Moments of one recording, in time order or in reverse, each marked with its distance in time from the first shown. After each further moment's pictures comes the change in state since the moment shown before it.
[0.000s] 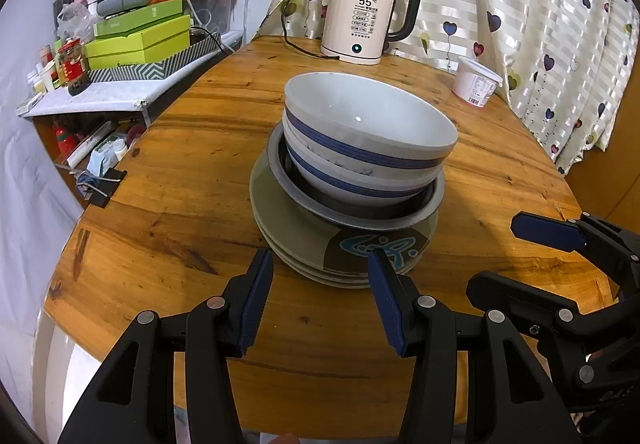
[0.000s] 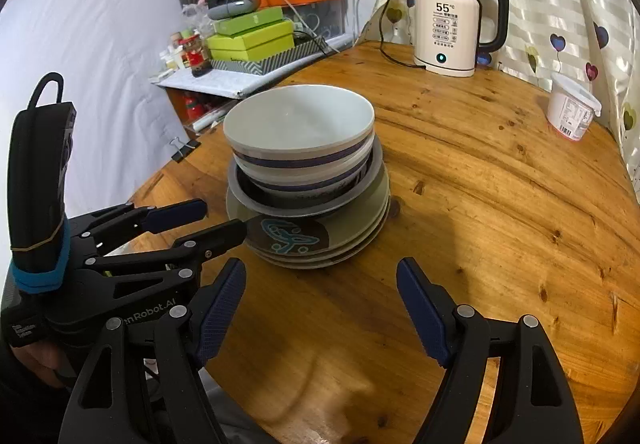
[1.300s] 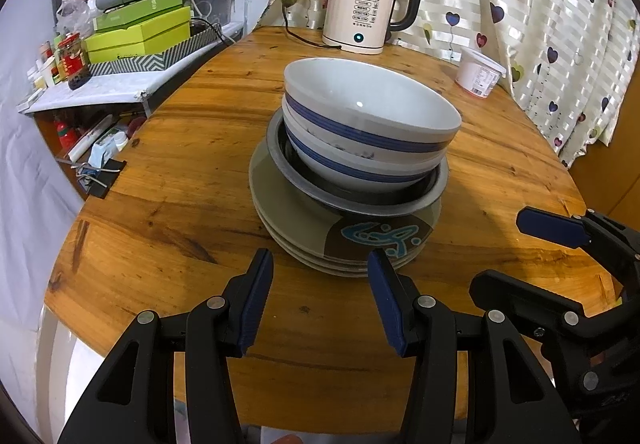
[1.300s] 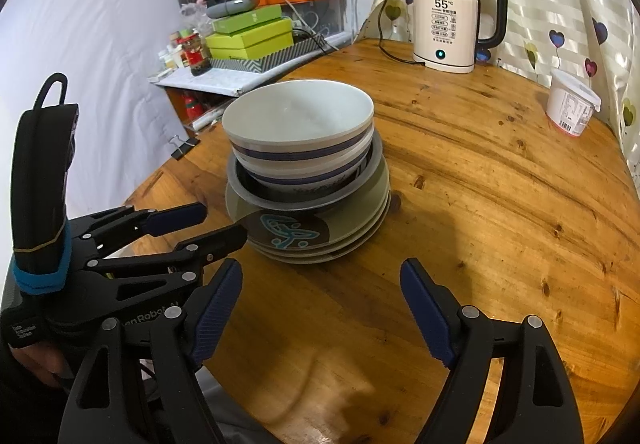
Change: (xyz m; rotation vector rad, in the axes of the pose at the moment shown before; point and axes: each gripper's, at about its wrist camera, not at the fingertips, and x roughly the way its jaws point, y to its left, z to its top) left arm 0.005 -0.001 -0.004 0.001 0.033 0.004; right arm 0.001 -0.002 -0.002 0.004 0.004 -0.001
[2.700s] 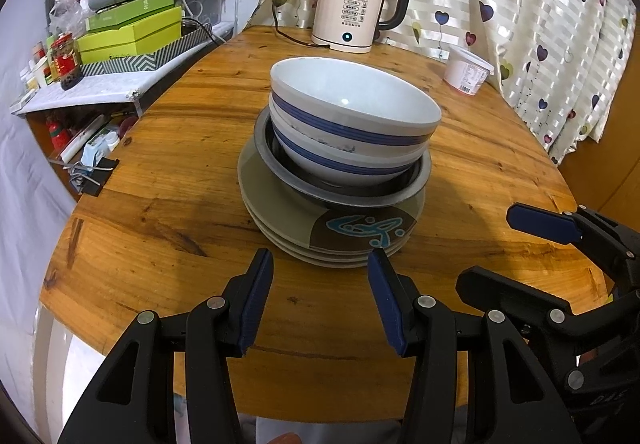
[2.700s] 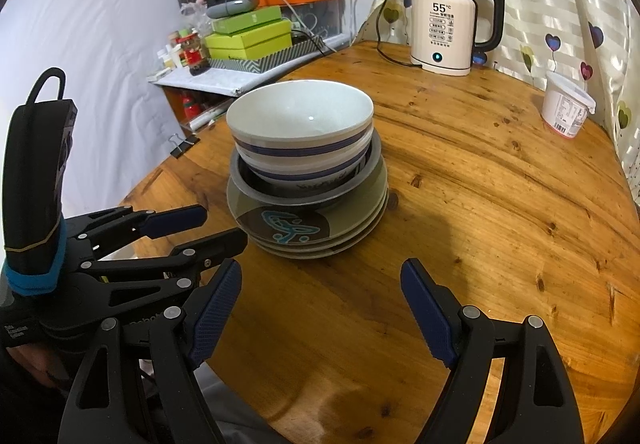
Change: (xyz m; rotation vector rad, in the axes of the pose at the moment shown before) left arm -0.007 -0.006 -0.003 0.012 0.004 -0.027; right arm -0.005 0.003 -0.008 -0.001 -0.009 -0.010
